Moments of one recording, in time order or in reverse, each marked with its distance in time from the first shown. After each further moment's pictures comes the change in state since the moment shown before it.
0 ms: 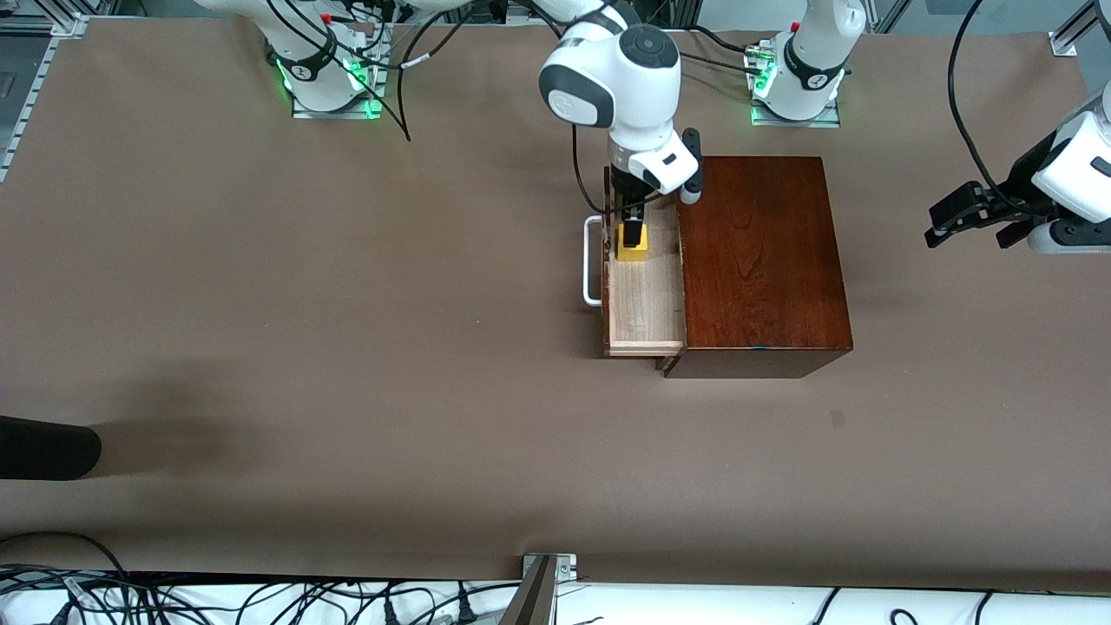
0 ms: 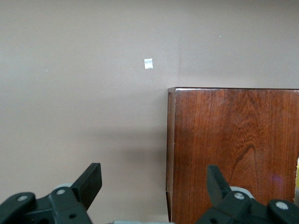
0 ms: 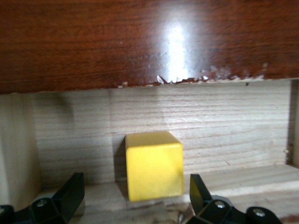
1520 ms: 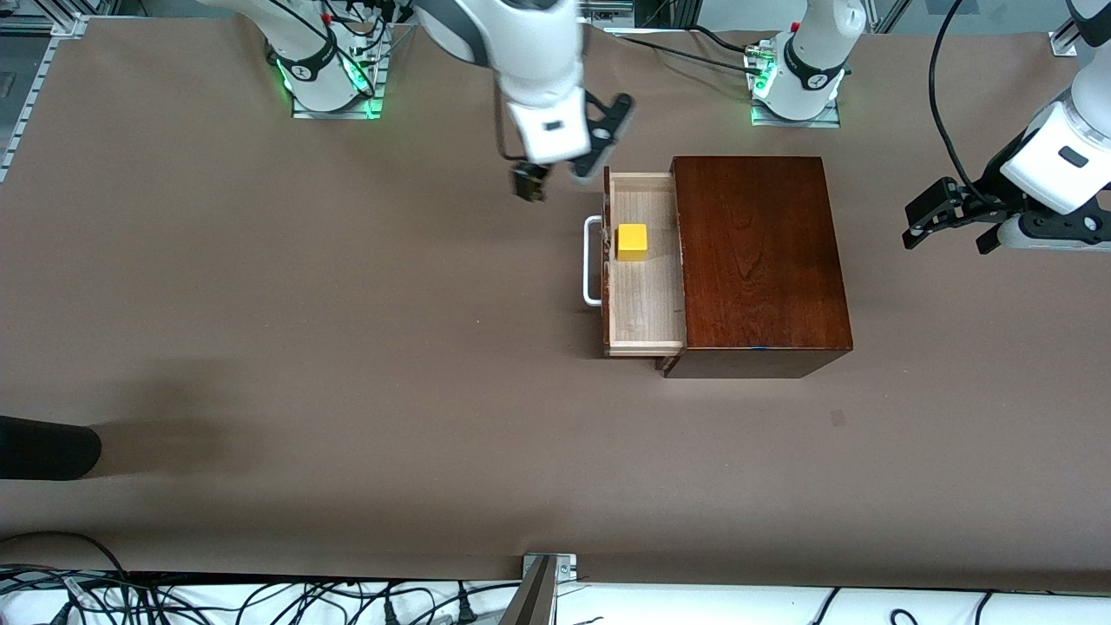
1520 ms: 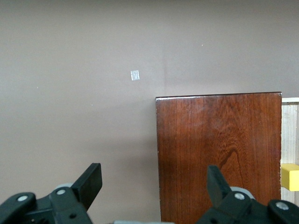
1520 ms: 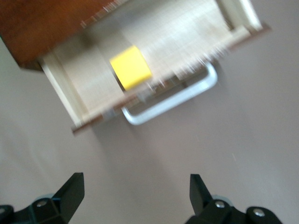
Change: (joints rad) left arm 0.006 0.000 -0.062 0.008 0.000 0.036 -0.001; right arm -0.159 -0.313 0.044 -0.184 0.241 -0.188 0.226
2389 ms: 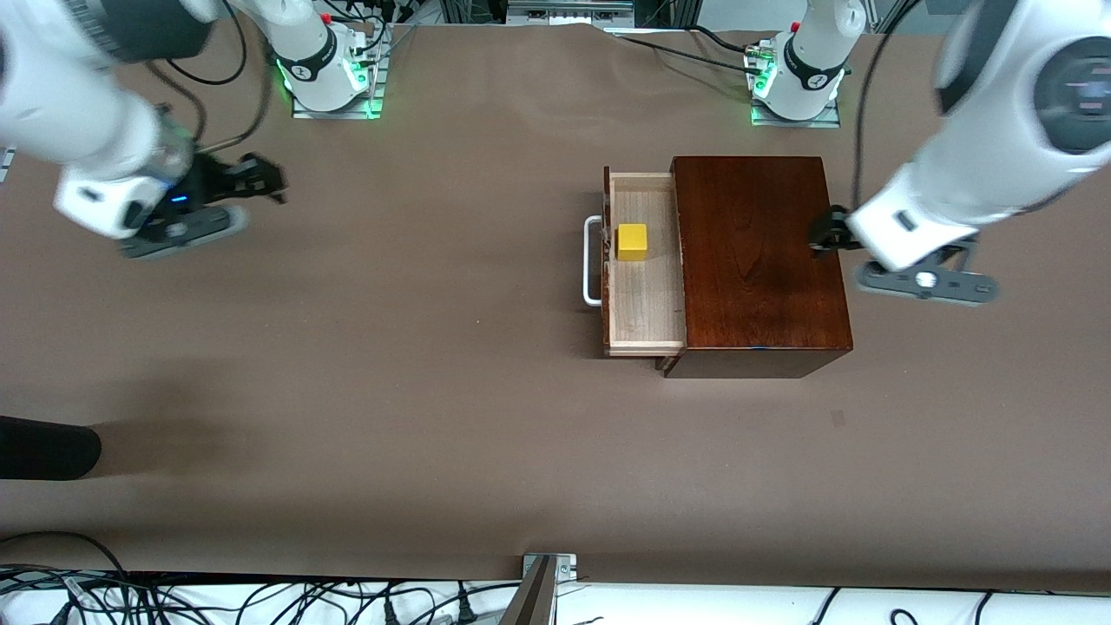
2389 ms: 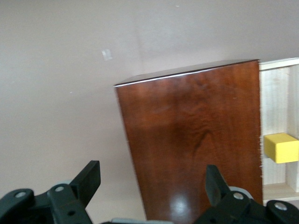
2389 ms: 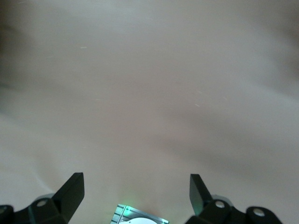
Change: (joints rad) left arm 0.015 0.264 -0.189 0.334 0.097 -0.273 -0.037; right arm -0.476 -0.403 -0.196 -0.267 0.098 -0.337 0.013
